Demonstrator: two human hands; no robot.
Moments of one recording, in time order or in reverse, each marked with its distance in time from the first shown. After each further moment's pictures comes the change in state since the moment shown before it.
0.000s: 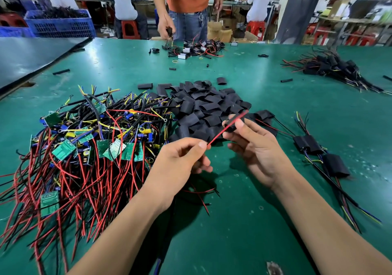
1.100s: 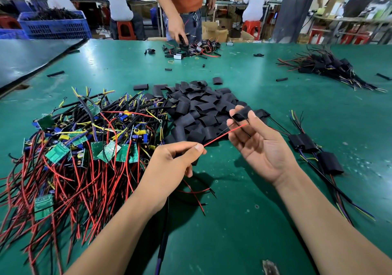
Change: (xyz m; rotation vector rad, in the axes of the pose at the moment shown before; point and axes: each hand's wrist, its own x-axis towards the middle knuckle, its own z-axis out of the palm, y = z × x) left_hand -0.001 0.002 -0.006 0.182 0.039 0.052; right_hand 0.005 -0.012 -0.014 0.280 -0.006 0.068
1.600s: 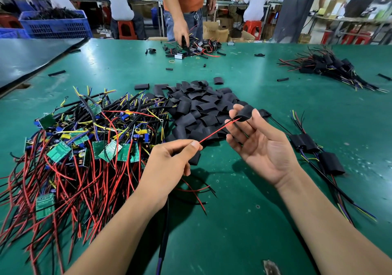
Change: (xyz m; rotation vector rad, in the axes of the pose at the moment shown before) left_hand 0.003 -0.002 0.000 0.022 0.081 -0.044; right_hand -0.003 -0.001 -0.001 -0.026 -0.115 0.037
